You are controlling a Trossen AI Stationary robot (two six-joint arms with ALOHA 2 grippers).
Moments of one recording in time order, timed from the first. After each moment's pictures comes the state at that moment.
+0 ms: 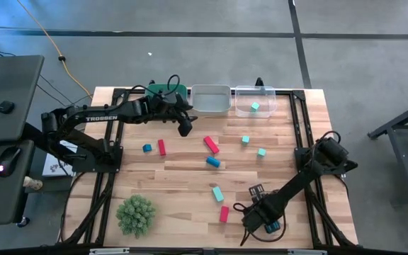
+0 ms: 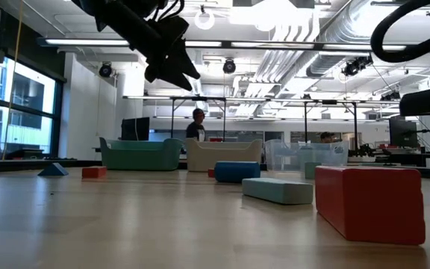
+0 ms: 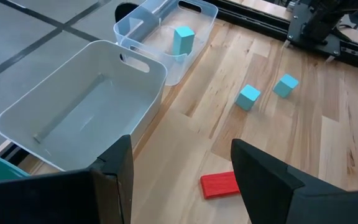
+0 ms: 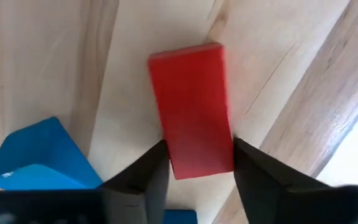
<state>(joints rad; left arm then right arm) 0.45 1.37 0.96 -0.18 -0.04 -0.13 0.71 1.92 1.20 -0.89 -0.05 0.36</state>
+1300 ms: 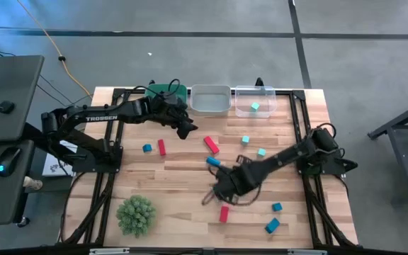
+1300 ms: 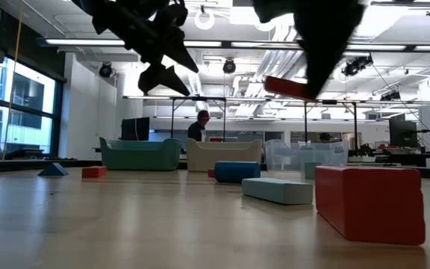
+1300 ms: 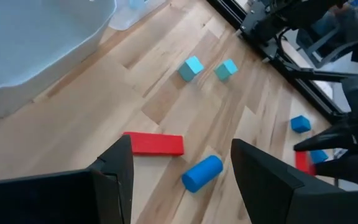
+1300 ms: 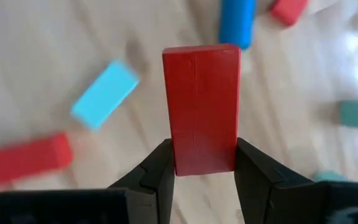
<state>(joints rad) 0.45 1.37 0.96 -0.25 0.21 -0.50 0.38 1.92 1.62 -1.18 0.26 0.76</state>
